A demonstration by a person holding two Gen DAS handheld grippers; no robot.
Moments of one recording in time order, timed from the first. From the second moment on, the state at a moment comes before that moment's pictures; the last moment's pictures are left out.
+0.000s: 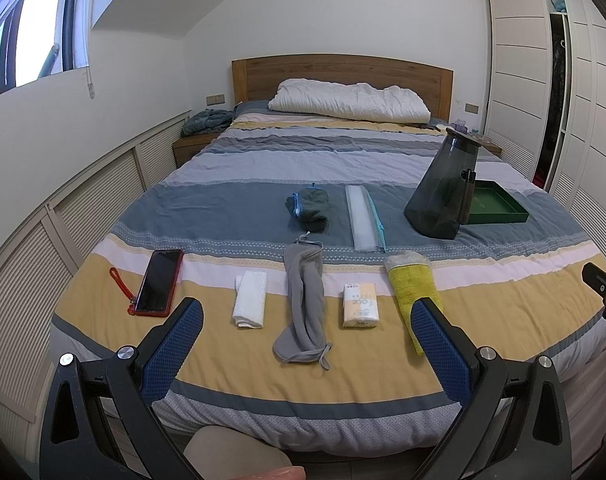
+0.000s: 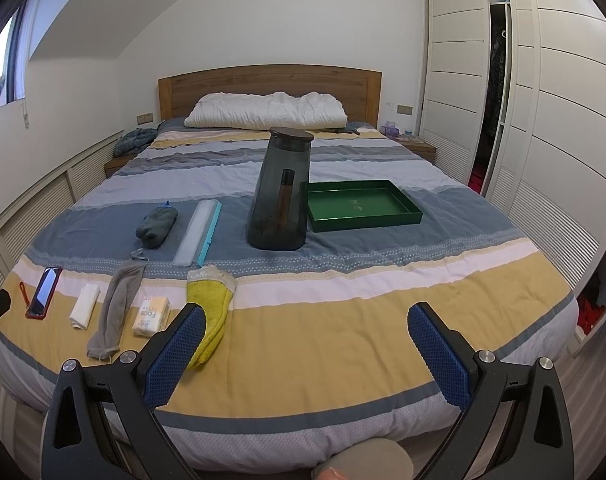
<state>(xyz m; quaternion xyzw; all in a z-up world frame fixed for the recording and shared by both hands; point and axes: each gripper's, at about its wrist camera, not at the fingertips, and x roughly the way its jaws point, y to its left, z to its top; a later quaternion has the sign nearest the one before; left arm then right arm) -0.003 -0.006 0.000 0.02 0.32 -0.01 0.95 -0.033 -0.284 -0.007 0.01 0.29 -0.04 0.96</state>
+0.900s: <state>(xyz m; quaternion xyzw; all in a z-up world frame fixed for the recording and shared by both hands) -0.002 -0.005 0.000 0.01 0.32 -0.01 0.95 -0.033 -0.284 -0.005 0.01 0.28 -0.04 0.96</state>
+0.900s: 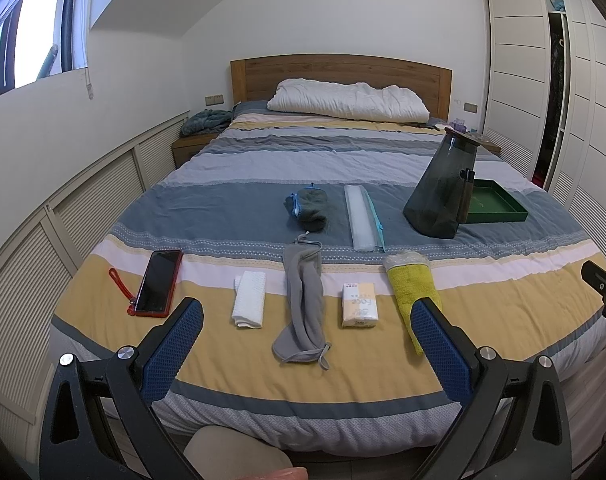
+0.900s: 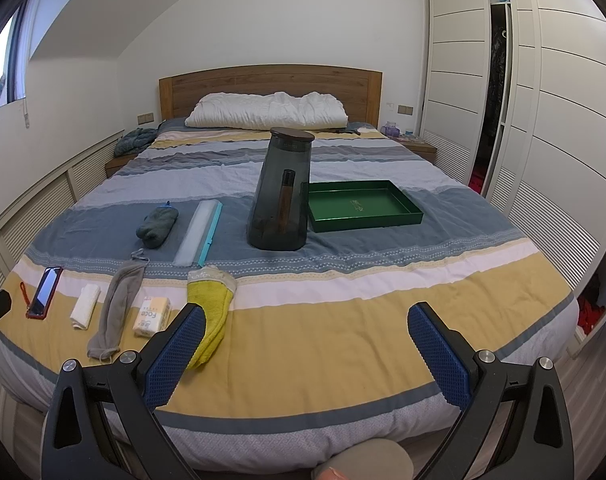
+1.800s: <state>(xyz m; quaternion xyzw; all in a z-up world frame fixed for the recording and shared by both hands) -0.002 -0.006 0.000 0.01 0.32 -0.01 0.95 -0.032 -0.282 -0.008 0.01 0.29 -0.04 0.96</state>
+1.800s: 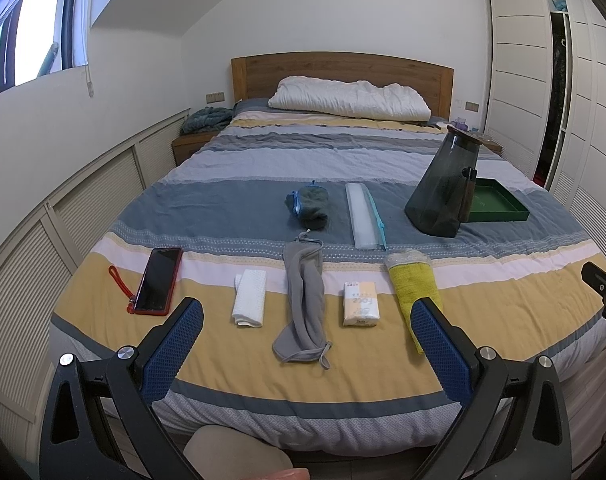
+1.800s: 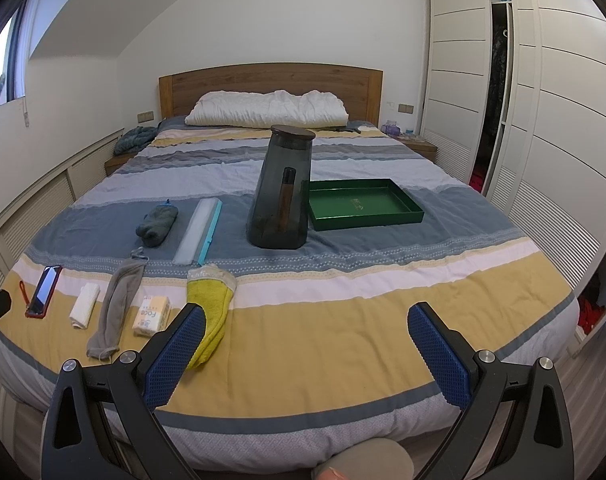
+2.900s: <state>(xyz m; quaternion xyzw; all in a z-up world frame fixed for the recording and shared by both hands) 0.228 0.026 -0.038 0.05 0.41 0.01 0.91 0.202 -0.172 -0.049 -0.04 0.38 0.06 0.92</state>
